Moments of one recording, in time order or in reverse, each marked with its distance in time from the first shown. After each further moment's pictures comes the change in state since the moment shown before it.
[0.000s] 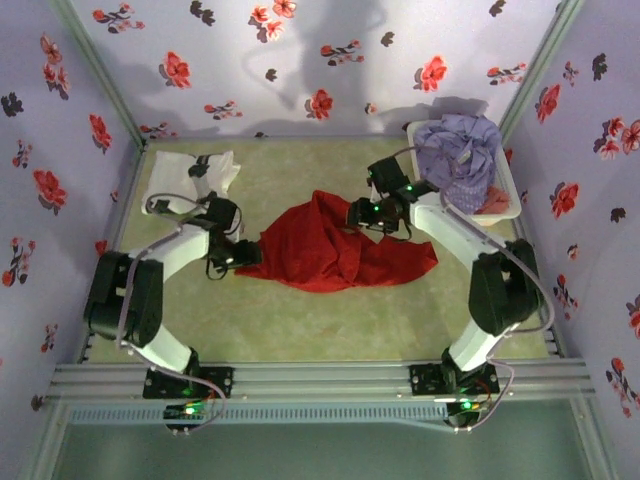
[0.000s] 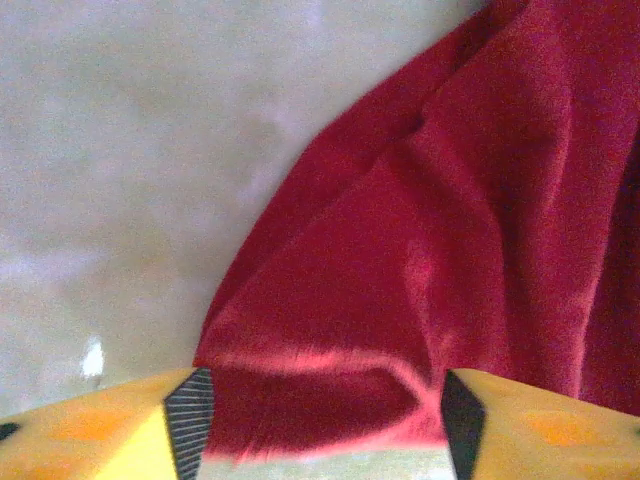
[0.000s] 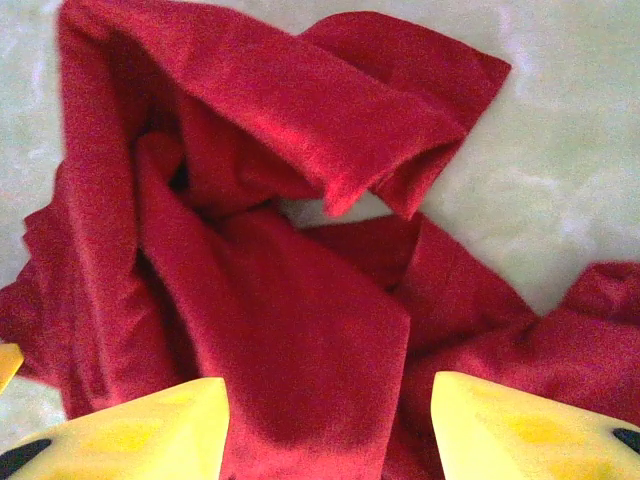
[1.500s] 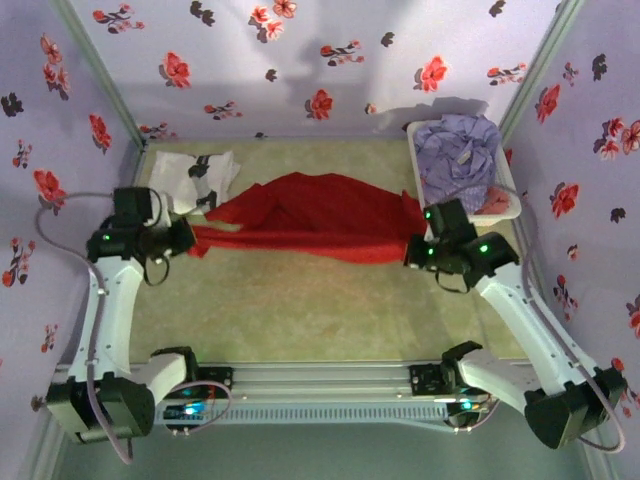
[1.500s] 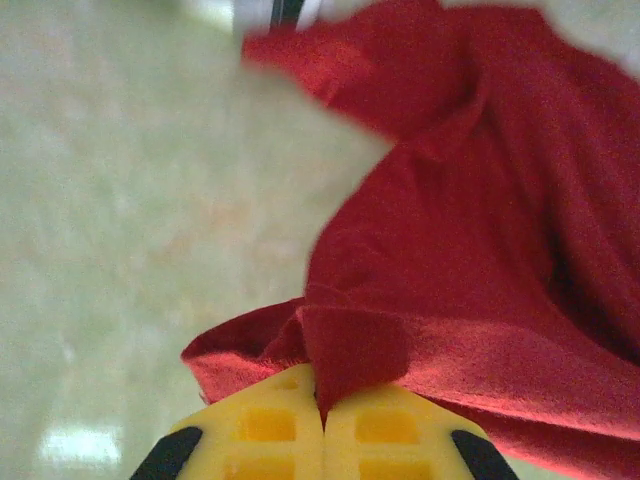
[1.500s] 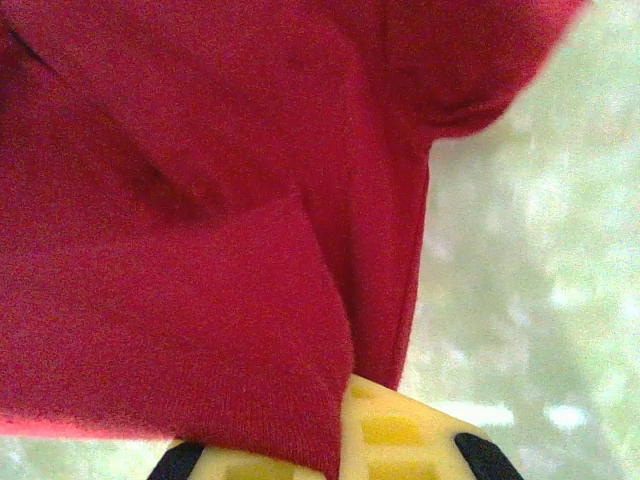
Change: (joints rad) left arm 0.351 -0.563 0.123 -0.424 0.058 0.067; right arm -0.027 -0.695 -0.324 -0.324 0.119 0.069
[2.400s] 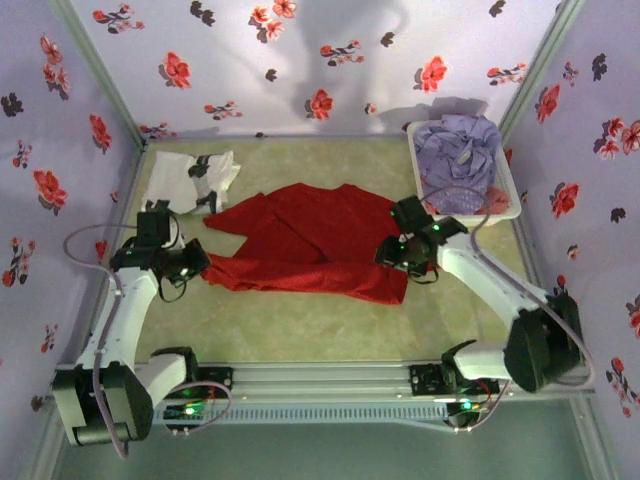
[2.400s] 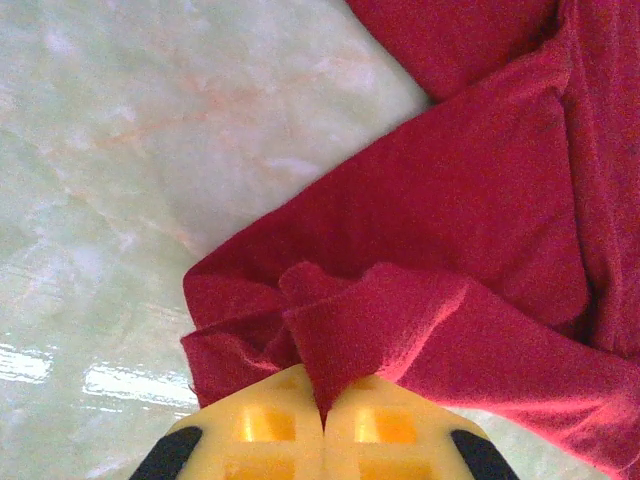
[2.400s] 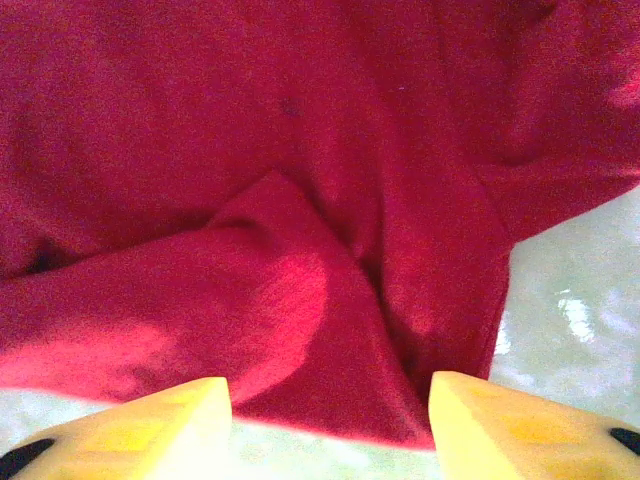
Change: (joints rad) left arm -0.027 -0.002 -0.246 0.179 0.048 -0.172; right arm 0.042 0.360 -0.006 0.152 0.002 0.124
